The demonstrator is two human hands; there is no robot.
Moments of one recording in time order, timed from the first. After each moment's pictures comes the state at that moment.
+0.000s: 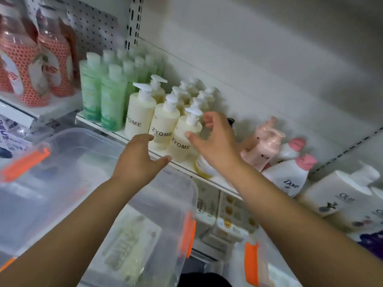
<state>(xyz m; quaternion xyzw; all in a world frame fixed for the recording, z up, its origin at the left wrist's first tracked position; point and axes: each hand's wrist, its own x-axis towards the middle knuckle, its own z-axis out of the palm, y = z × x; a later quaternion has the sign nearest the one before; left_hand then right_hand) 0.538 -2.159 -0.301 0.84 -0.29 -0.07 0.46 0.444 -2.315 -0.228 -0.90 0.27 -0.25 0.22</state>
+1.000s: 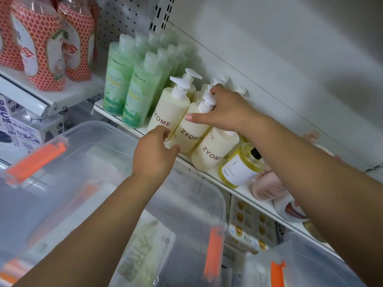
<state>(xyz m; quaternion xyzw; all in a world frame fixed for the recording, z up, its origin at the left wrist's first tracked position) 0.596 -2.170 -0.336 0.79 -0.21 -0.07 0.57 0.558 -2.309 -0.187 -0.96 0.26 -0.01 0.07</state>
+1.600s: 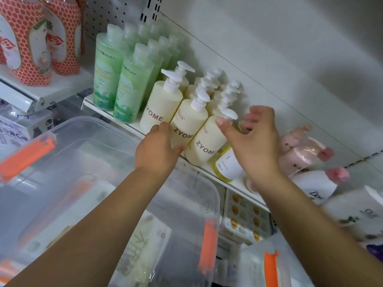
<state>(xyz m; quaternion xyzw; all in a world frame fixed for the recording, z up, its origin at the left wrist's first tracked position) 0.587 -2.186 -0.335 0.84 -0.28 -0.04 0.46 0.469 -2.285 -0.215 -0.84 0.38 -0.31 0.22</state>
